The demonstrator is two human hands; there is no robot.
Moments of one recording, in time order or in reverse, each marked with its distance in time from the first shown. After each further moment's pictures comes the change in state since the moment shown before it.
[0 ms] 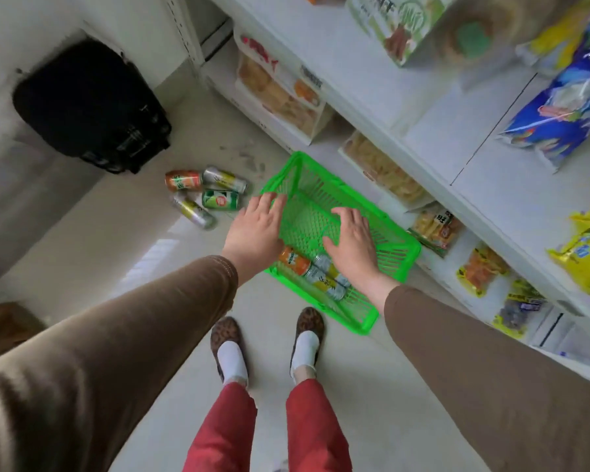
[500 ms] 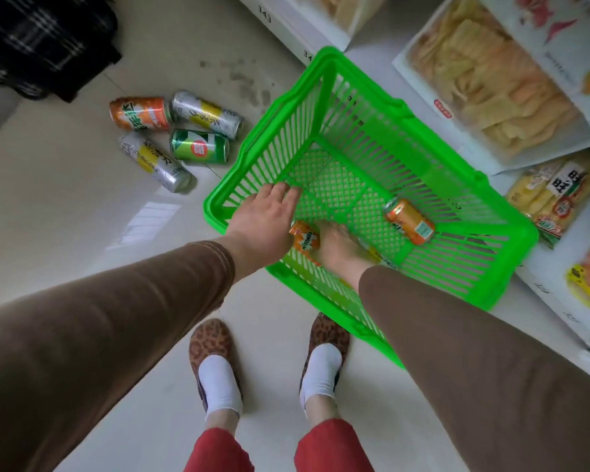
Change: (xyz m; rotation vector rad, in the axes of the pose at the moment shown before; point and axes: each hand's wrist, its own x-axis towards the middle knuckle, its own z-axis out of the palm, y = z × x) left_hand 0.097 -0.058 0.222 0.052 -0.156 0.029; right_hand 0.093 0.119 0.282 -0.129 -0.533 0.099
